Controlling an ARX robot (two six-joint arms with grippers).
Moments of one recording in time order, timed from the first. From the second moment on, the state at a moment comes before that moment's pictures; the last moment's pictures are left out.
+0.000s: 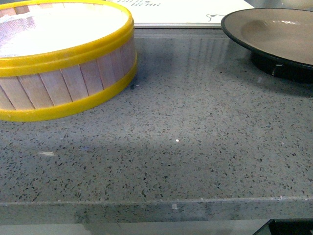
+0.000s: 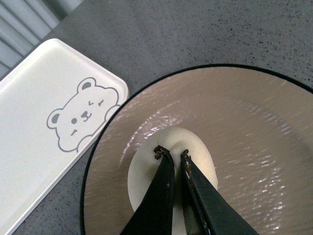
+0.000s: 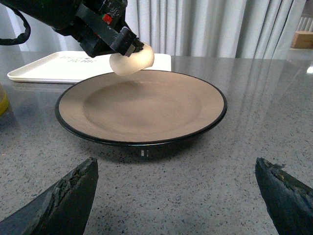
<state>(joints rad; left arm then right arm) -0.87 2.15 1.97 -0.28 -0.16 0.32 0.00 0.00 0.01 0.00 0.00 -0.01</state>
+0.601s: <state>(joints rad) -0.88 2.17 1.93 -0.26 -0.14 0.32 0.00 0.00 0.01 0.00 0.00 -0.01</state>
